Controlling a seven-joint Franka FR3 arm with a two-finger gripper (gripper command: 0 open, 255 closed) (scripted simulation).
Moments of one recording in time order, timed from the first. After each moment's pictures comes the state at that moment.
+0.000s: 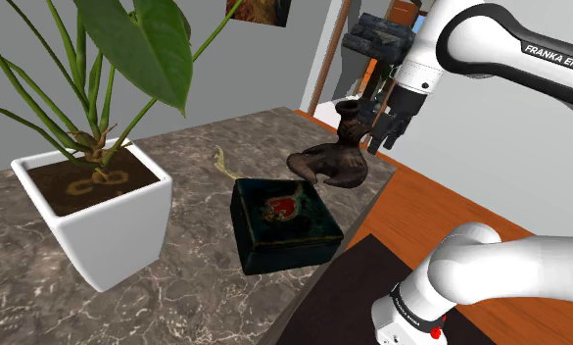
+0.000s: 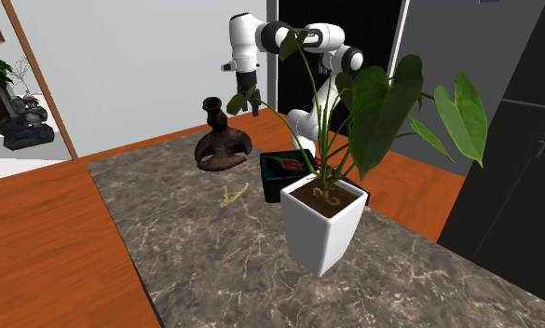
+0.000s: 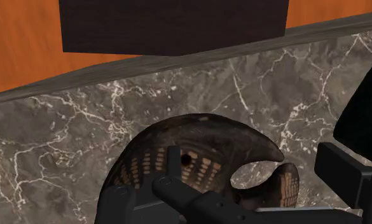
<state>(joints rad) 0.01 -0.78 0.00 -2.32 0.05 1.50 -0.03</state>
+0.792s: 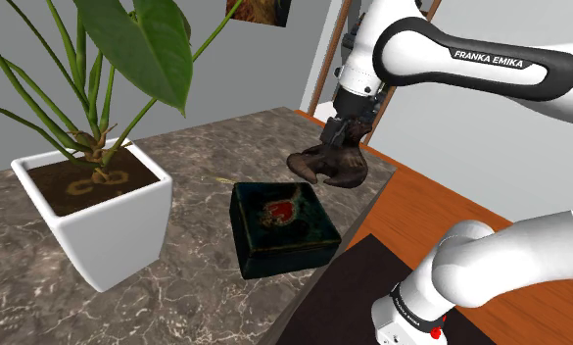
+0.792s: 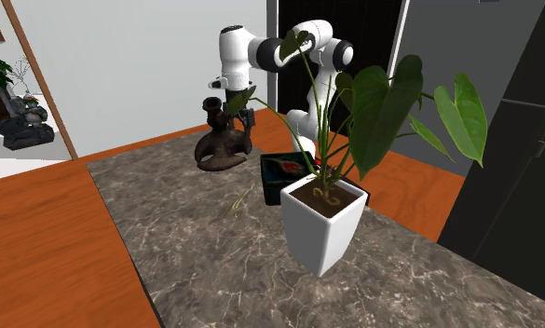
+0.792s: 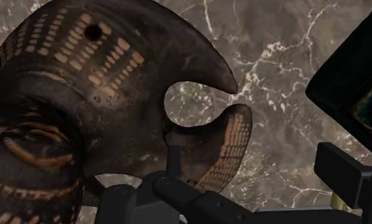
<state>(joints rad) 0.11 -0.53 0.12 -2.24 0.07 1.72 -0.07</state>
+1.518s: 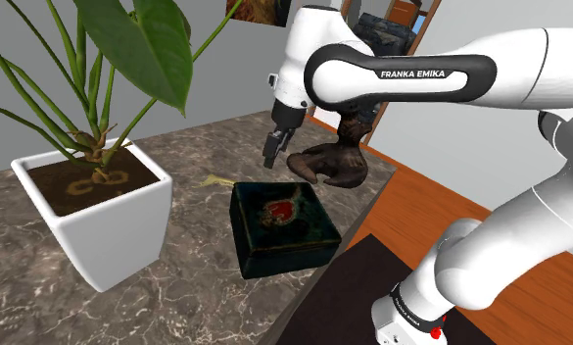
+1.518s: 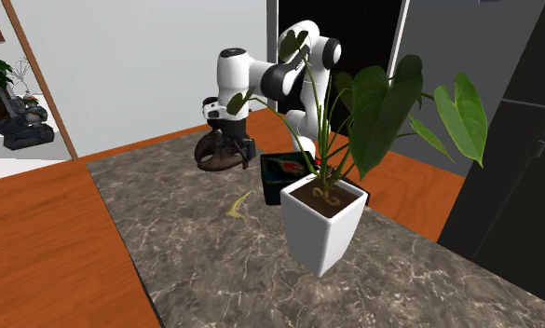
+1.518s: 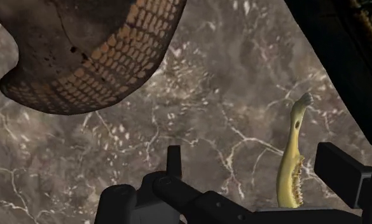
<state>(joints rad) 0.19 -0.22 0.27 -2.09 0.01 1.93 -0.07</state>
